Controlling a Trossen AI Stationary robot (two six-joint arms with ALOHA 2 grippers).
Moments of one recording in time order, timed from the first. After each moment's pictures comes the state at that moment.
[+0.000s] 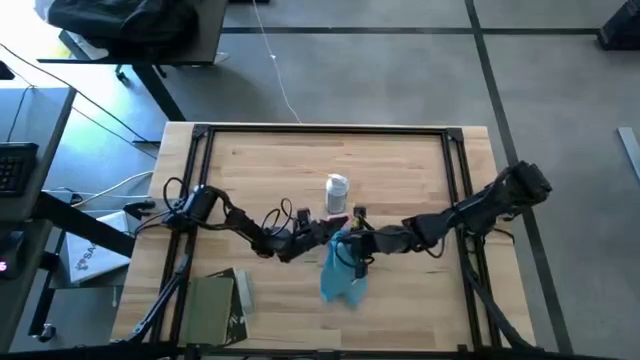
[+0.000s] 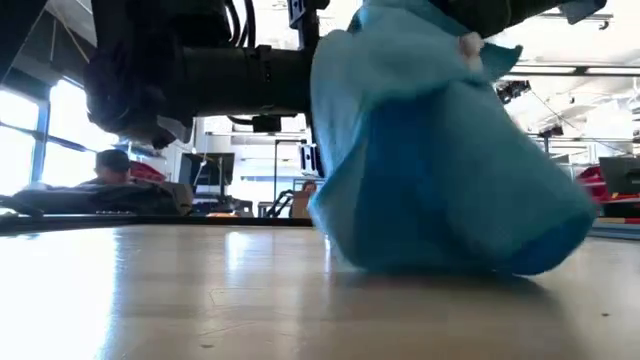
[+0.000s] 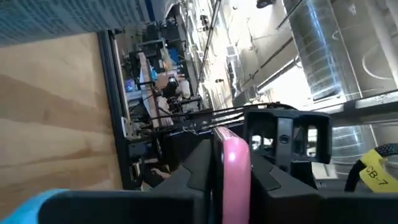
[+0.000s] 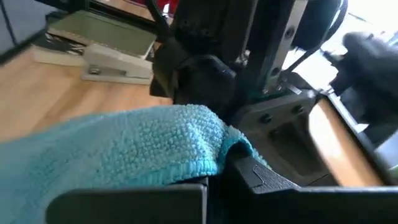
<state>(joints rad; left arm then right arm) -0.29 2.18 0.92 1.56 -0.75 -1.22 0.35 1.57 0.82 0.34 0.38 -0.14</state>
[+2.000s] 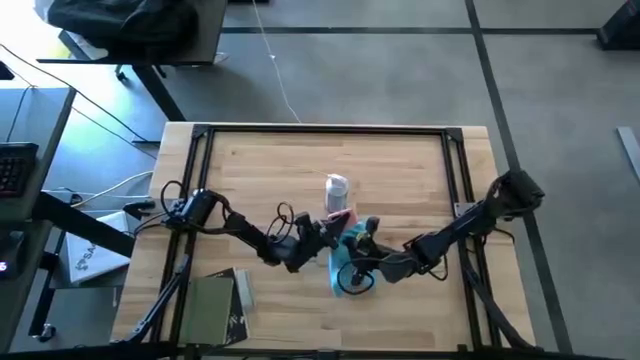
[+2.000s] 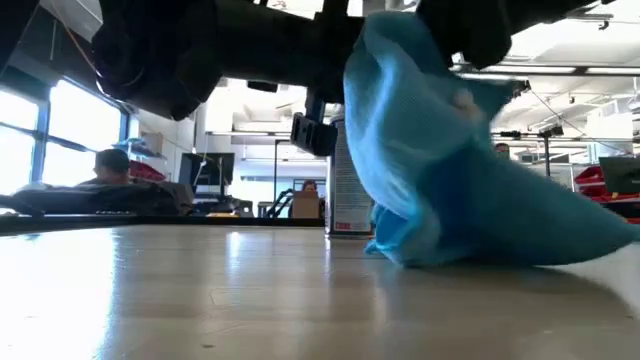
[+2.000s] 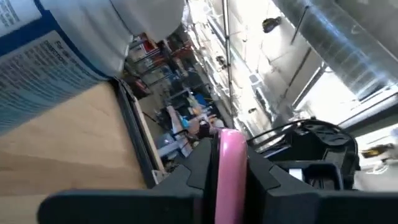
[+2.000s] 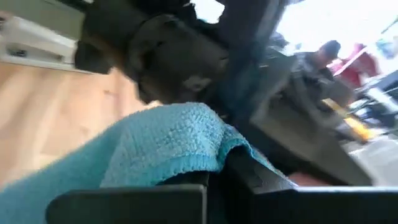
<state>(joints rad) -0.35 2.18 1.07 1.51 -0.99 -0.83 0.50 1.67 0.82 0.44 0.90 -0.27</state>
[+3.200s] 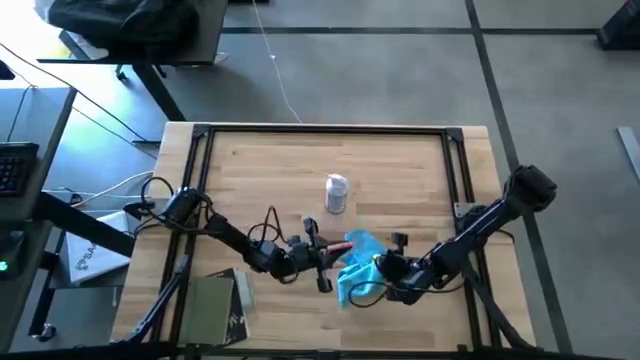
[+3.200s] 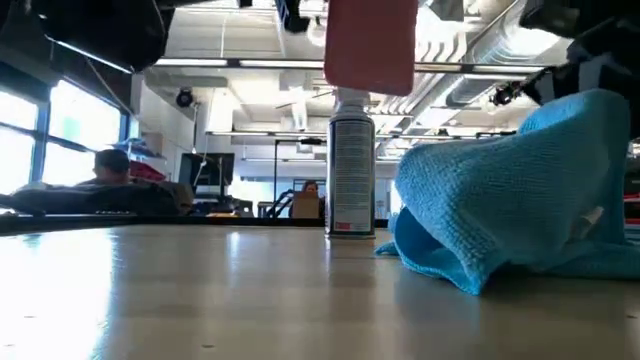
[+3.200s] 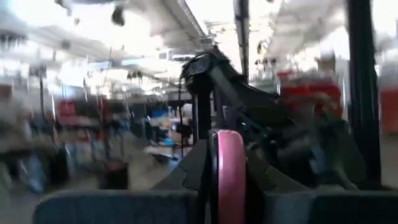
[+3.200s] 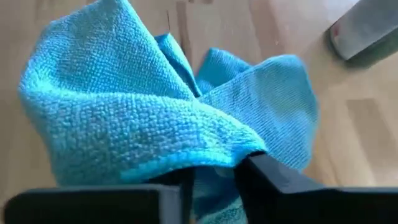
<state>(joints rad) -0.46 2.06 1.03 1.53 -0.63 0.44 0.66 1.55 0.82 -0.39 0.51 0.60</state>
